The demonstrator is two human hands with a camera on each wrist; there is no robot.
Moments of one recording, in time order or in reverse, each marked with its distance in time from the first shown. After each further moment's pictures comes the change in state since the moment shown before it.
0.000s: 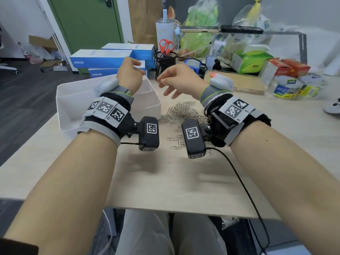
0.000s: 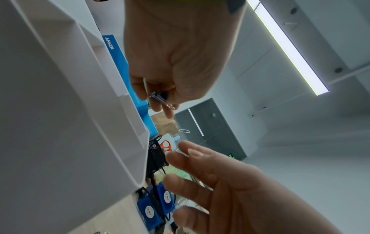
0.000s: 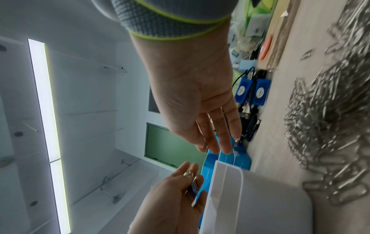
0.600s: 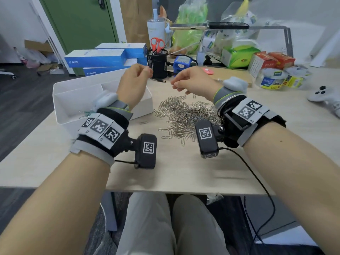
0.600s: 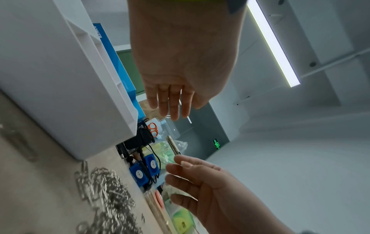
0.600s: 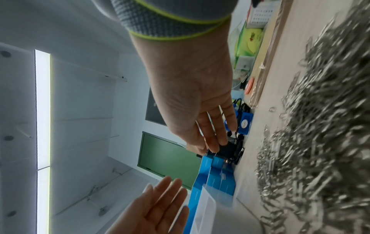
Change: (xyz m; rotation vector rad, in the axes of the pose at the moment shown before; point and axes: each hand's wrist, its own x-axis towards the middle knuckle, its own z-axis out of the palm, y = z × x) left_hand -0.071 0.014 0.003 -0.034 -0.087 0.218; right_hand -0.047 0.029 -0.034 -0.082 0.100 0.029
